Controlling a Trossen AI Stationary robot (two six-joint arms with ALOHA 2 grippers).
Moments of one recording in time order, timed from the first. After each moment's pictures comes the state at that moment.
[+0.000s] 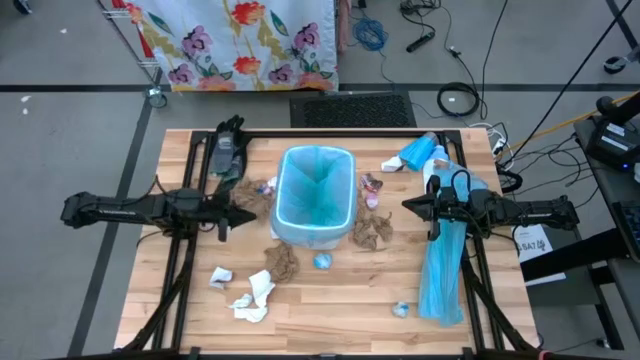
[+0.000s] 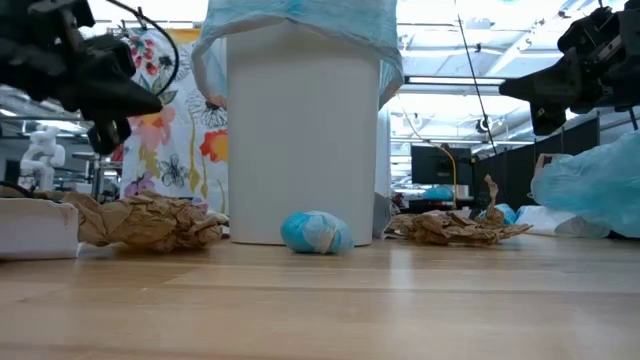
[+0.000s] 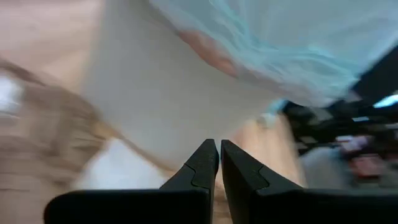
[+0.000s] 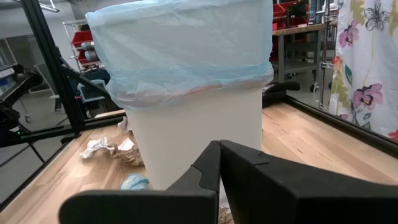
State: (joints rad) left arm 0.00 0.27 0.16 -0.17 -0.01 -0.62; right arm 0.05 0.00 0.04 -0.02 0.21 0.17
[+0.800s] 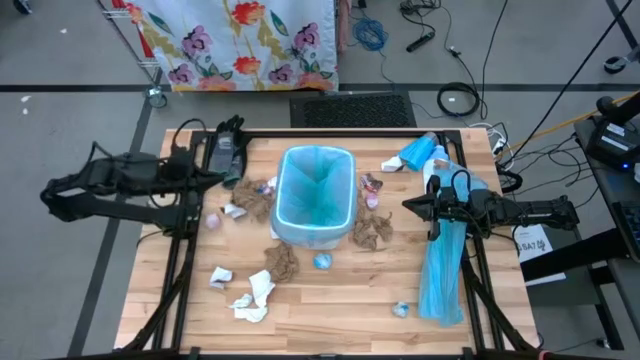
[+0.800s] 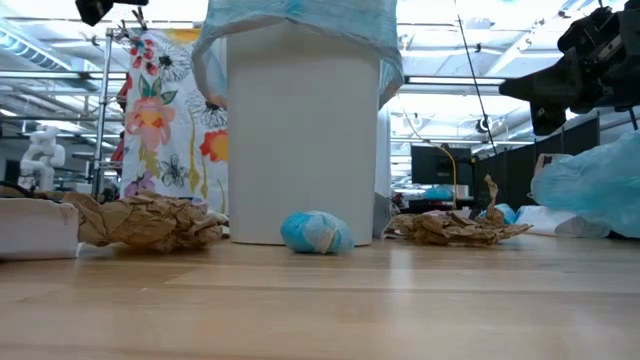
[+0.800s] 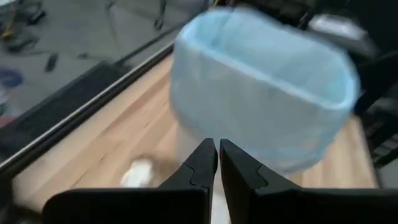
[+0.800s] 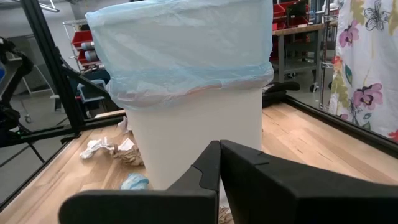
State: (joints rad) left arm 0.00 0.54 0.99 -0.93 -0.27 -0.35; right arm 0.05 0.00 0.04 -0.02 0.21 0.17
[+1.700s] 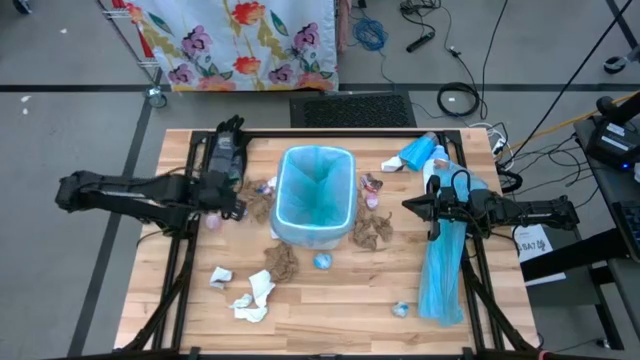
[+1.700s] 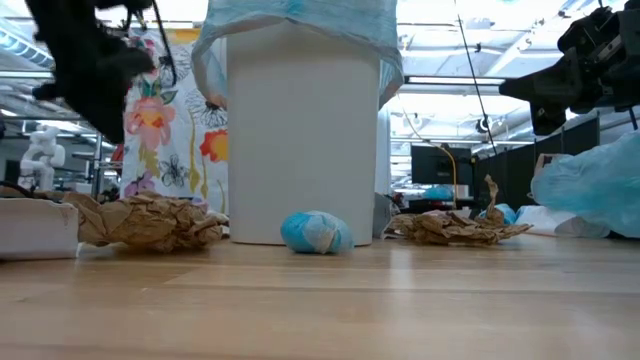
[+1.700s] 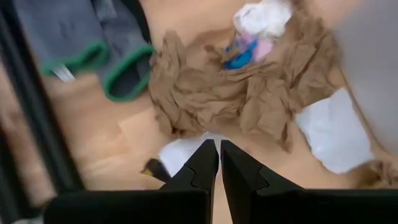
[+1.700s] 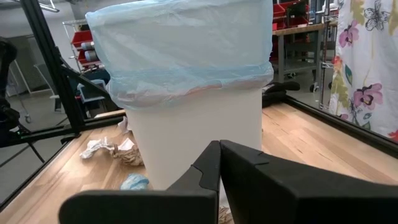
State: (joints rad) left arm 0.00 0.85 0.68 -1.07 -0.38 -1.10; right arm 0.05 0.00 0.04 -0.02 0.21 0.17
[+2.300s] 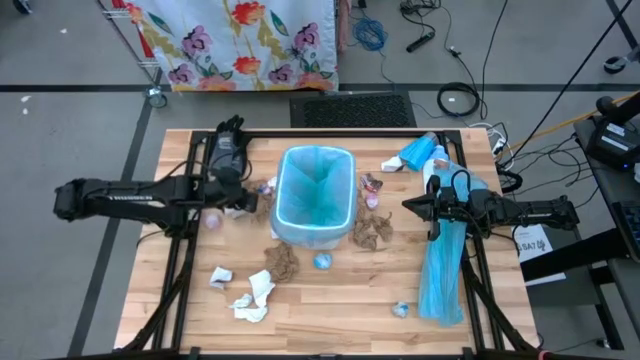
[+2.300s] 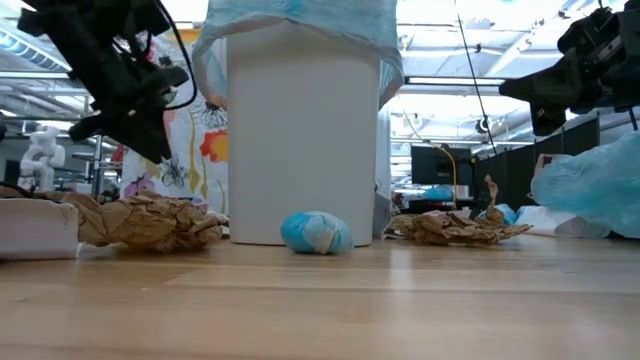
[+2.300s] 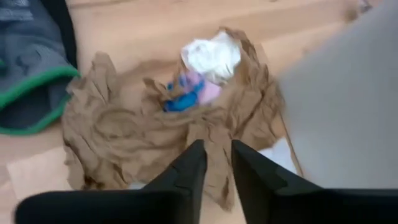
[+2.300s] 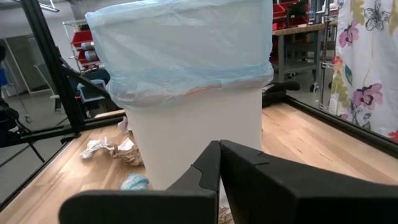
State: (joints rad) left arm 0.16 0.85 0.55 -0.66 -0.30 -1.00; right arm 0.05 0.00 0.04 -0.02 0.21 0.17
